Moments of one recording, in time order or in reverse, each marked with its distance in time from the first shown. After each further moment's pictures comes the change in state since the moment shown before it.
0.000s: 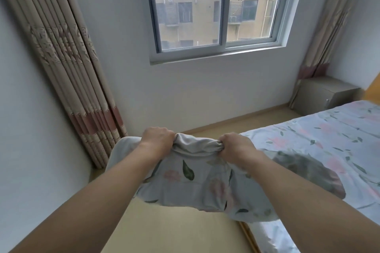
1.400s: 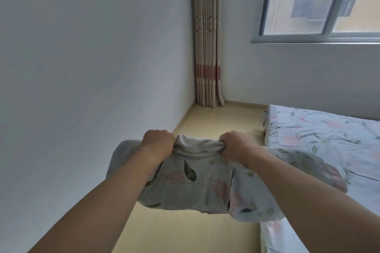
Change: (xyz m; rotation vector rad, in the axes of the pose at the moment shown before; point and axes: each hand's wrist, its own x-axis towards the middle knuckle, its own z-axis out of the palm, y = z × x) left_hand -0.774 0.592 -0.218 0.057 -0.208 -0.696; right_hand -0.774 0.250 -0.008 -0.028 -0.108 -0.873
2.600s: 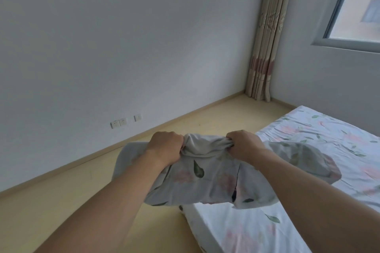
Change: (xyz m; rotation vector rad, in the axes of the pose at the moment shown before) left_hand -0.422 0.665 -0.284 -0.108 -0.176 -0.451; right_hand -0.591 0.377 -0.102 0.007 -0.060 -0.474
